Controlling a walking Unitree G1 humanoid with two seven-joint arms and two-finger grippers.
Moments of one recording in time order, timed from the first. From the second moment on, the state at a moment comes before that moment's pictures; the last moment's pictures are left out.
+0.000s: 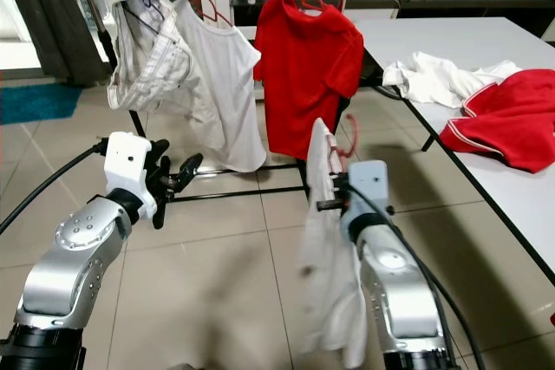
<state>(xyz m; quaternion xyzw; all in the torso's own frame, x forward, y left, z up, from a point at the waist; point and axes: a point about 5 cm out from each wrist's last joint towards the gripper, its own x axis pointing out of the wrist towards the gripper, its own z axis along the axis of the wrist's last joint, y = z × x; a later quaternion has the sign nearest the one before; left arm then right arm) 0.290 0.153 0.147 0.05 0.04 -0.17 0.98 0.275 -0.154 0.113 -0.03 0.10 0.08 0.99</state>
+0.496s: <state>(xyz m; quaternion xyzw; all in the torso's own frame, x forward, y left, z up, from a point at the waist) 0.291 0.135 0.153 0.06 0.02 -0.19 0.98 0.281 -0.163 0.119 0.00 0.09 0.06 0.99</state>
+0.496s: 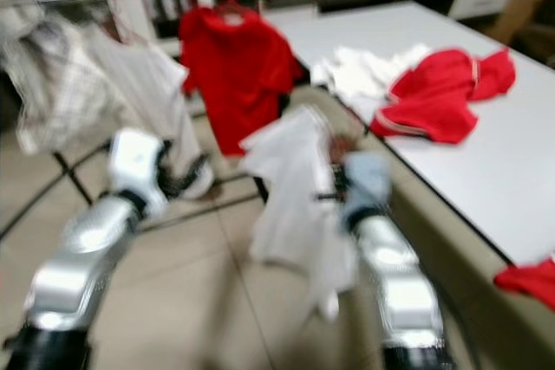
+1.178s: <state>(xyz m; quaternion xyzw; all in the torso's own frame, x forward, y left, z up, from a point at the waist) 0.288 0.154 0.149 0.08 0.03 -0.16 0.98 0.282 -0.135 0.119 0.02 0.08 0.11 0.99</state>
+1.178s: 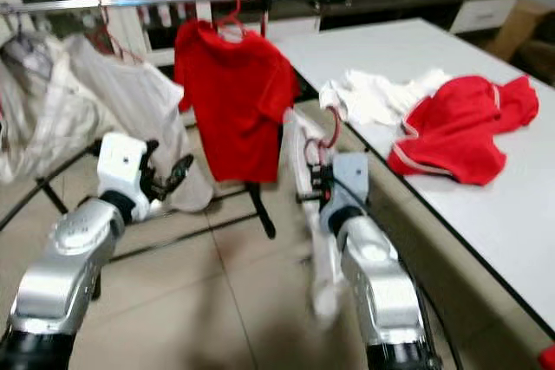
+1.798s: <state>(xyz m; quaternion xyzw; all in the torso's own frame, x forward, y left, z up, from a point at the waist) 0.289 0.147 0.148 0.07 0.03 -0.17 0.98 0.278 -0.144 0.119 0.01 0.08 0.11 0.99</state>
